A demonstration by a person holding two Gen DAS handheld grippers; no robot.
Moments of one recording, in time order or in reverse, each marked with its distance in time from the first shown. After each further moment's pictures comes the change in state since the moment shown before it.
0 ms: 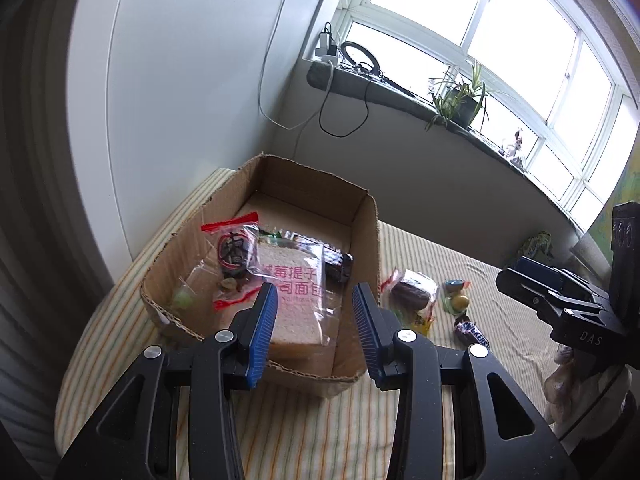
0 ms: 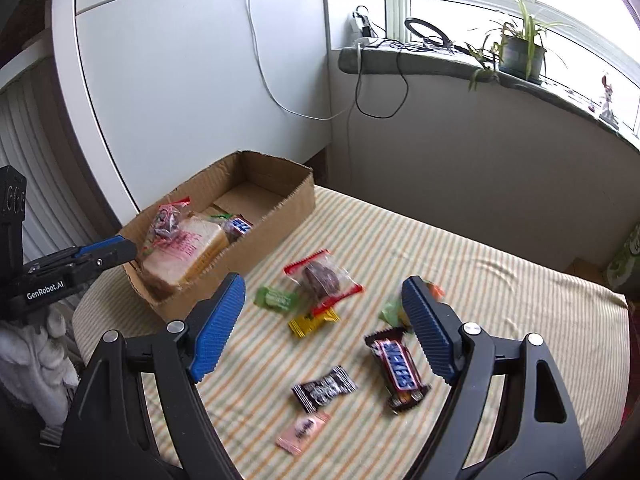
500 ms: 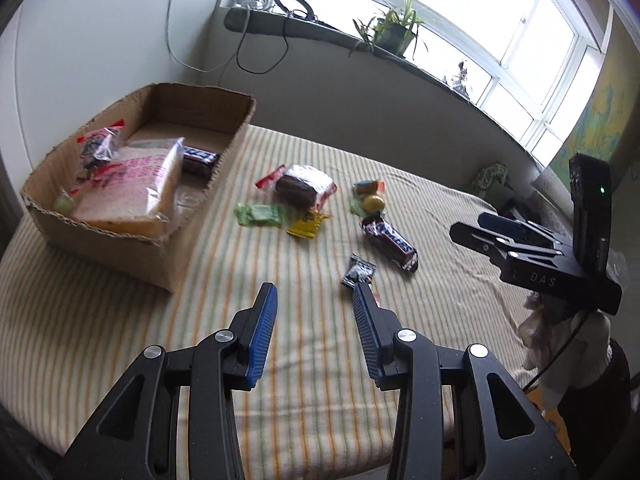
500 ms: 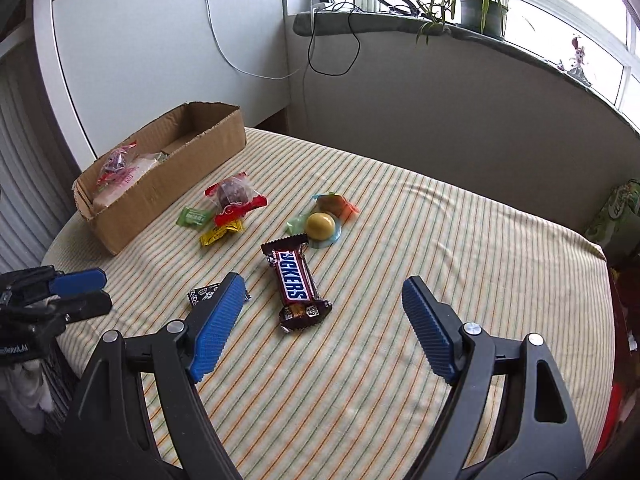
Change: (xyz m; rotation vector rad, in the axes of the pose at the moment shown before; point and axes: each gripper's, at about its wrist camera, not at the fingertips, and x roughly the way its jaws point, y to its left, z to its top) left arm 0.017 -0.095 -0.071 0.113 0.180 -0.137; right arm -0.008 -0.077 -0.058 0.013 0.091 -0.048
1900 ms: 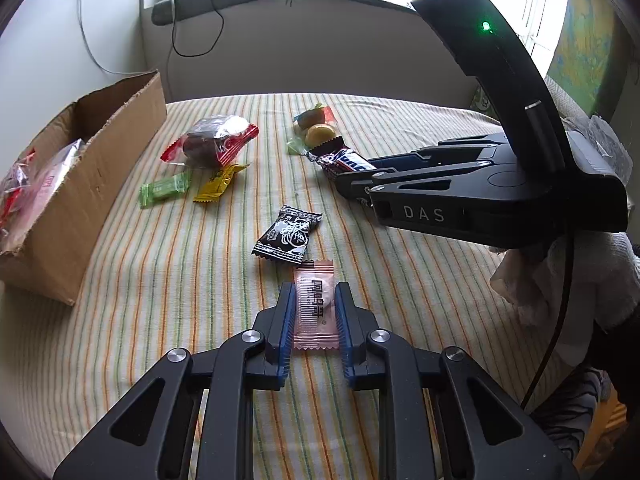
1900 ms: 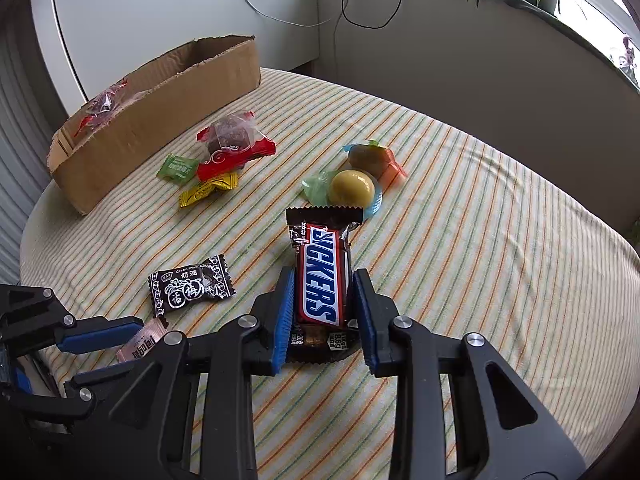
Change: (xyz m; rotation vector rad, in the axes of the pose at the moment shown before) left arm 0.070 -0.066 -0.029 0.231 0.096 0.101; right arm 0.078 0.013 -0.007 -0.086 0.133 0.060
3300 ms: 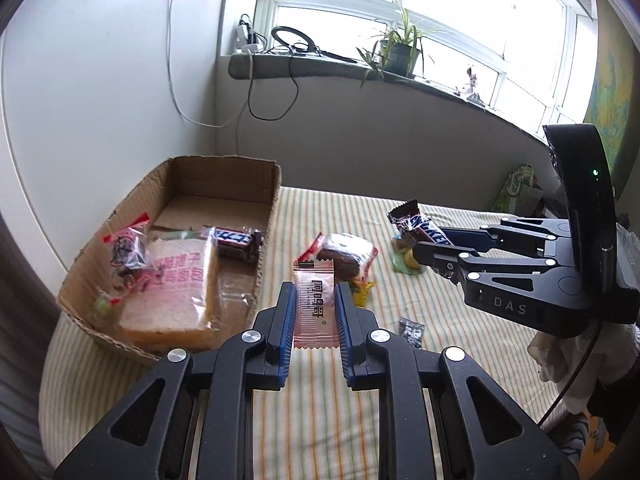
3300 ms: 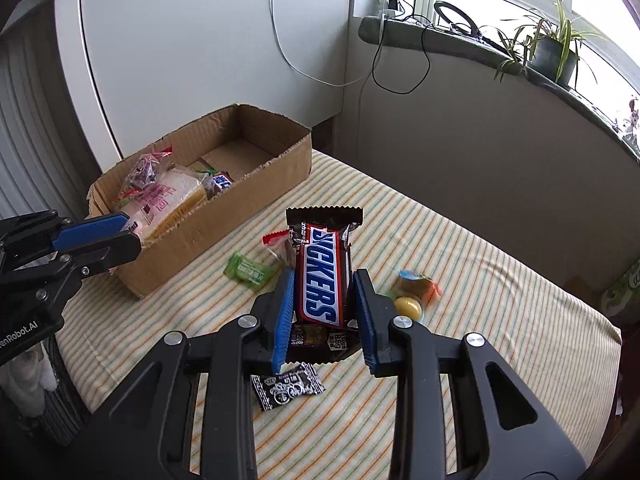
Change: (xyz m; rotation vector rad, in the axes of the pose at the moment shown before) left arm -0.066 0.106 0.052 -0.128 -0.217 0.068; right arm -0.040 0.062 0.079 -0.071 -0.121 -0.015
